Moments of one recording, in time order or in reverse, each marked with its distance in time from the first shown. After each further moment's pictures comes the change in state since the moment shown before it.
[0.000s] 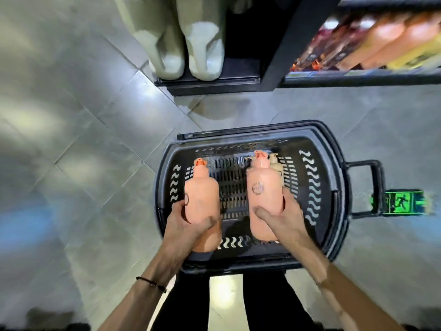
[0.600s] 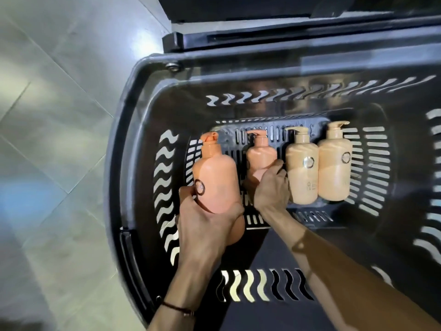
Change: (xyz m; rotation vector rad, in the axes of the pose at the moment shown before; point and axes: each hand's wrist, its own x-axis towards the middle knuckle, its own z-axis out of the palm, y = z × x) left_hand 0.160 -0.105 0.057 0.061 0.222 0.060; right_hand 0.203 0.151 0.204 -0.722 0.192 0.061
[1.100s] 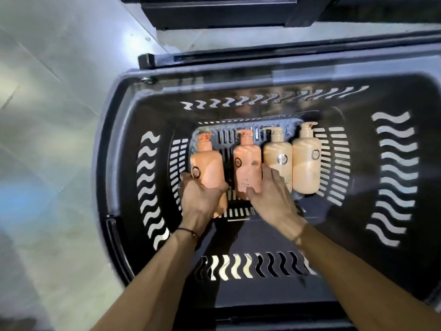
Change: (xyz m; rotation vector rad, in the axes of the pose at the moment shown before) left_hand 0.034 0.007 0.043 0.188 -0.072 -0.124; right_hand -0.031 0.044 -0.083 0.029 -0.242 -0.254
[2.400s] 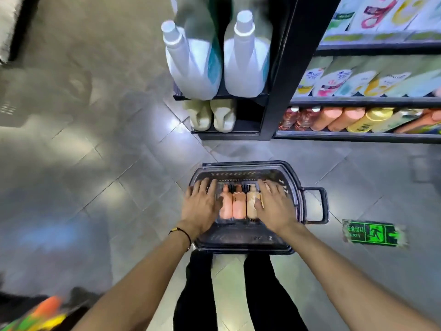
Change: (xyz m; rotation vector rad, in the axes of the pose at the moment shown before) left_hand -0.372 0.164 -0.213 0.956 0.247 0.795; right_hand -0.302 -0.110 -0.341 -0.318 0.156 -0.298
